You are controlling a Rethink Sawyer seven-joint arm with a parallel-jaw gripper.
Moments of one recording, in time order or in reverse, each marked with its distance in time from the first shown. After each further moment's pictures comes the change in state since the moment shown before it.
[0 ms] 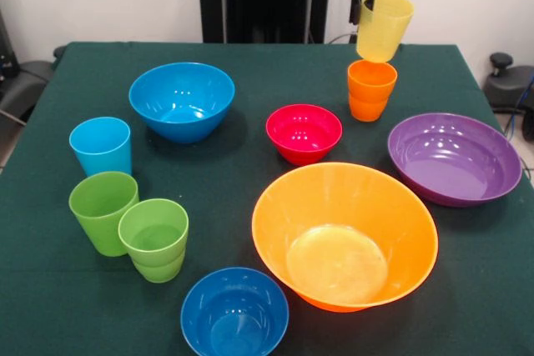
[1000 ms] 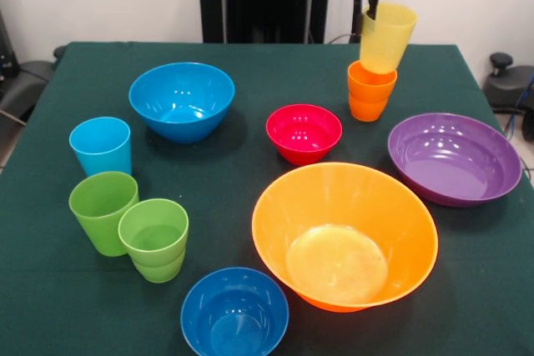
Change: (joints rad) arm -0.006 0.023 0.001 0.000 0.000 -0.090 0.000
